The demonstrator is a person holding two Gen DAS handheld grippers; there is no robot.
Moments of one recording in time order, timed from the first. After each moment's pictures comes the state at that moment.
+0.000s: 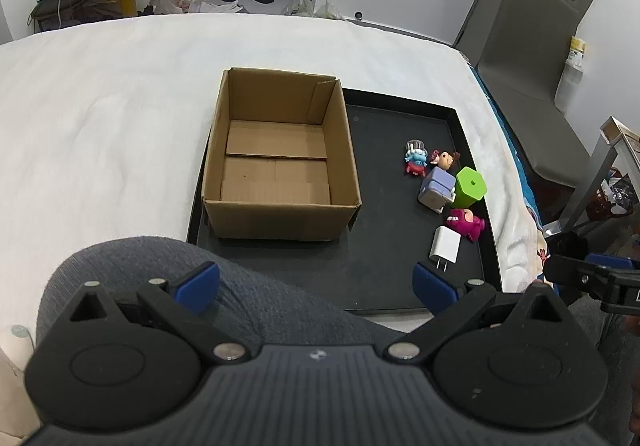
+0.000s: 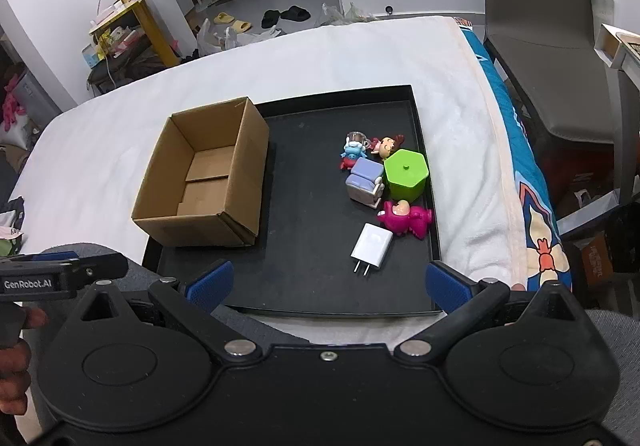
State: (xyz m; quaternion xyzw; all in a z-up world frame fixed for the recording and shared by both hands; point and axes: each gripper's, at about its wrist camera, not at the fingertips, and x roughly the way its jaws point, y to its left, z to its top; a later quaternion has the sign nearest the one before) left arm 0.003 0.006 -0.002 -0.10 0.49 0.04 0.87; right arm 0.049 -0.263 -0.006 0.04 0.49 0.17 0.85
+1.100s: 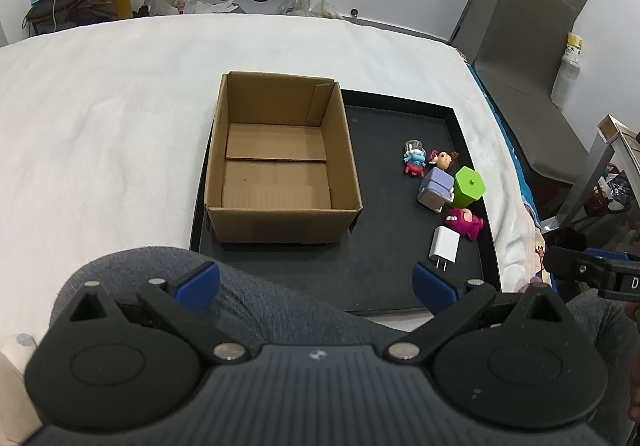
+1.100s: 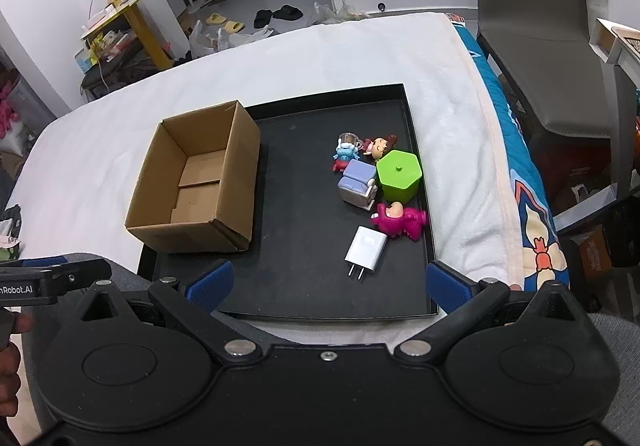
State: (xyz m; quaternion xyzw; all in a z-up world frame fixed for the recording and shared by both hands) left arm 0.007 0.011 0.005 -0.10 0.49 0.03 0.86; right arm 0.057 -0.266 -0.007 0.05 0.49 0.16 0.85
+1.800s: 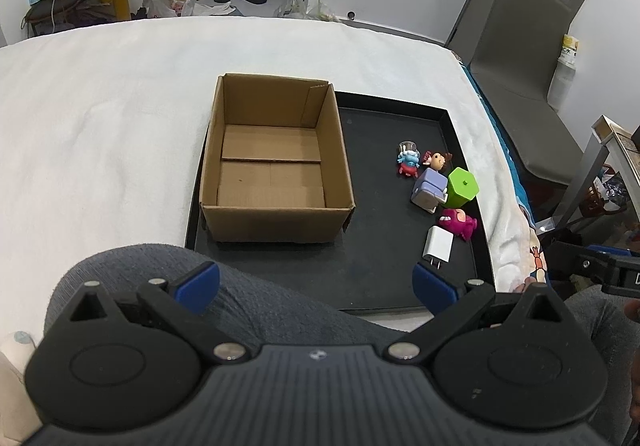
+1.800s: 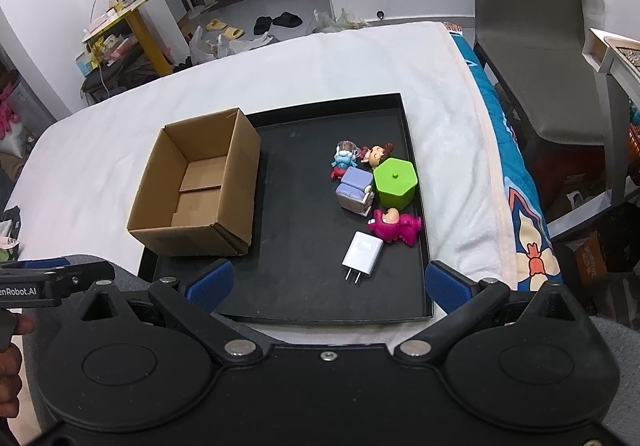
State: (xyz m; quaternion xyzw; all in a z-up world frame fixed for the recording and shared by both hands) left arm 0.003 0.009 0.008 -0.10 0.49 0.02 0.87; right arm 0.052 -0.269 0.003 0.04 0.48 0.16 0.86
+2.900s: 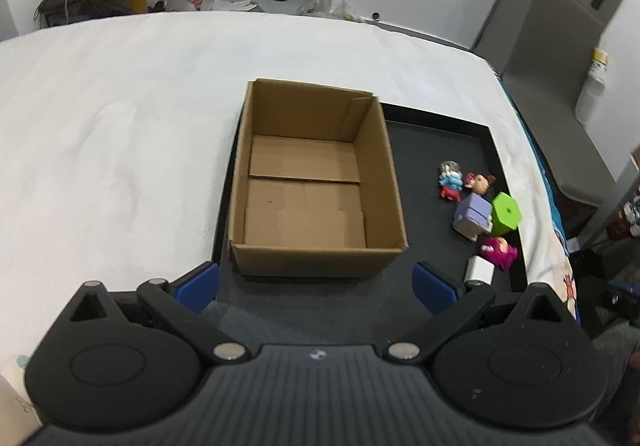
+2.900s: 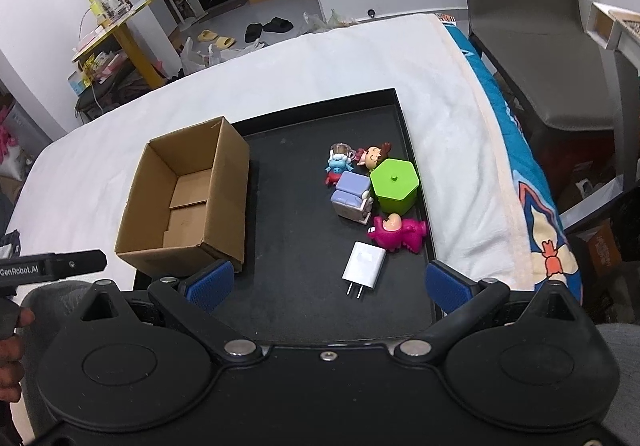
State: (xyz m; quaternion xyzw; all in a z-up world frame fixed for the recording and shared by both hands) left arm 0.048 0.047 -0.017 -0.11 0.49 0.05 0.86; right arm 0.073 -0.271 -0.026 0.08 0.48 0.15 0.86
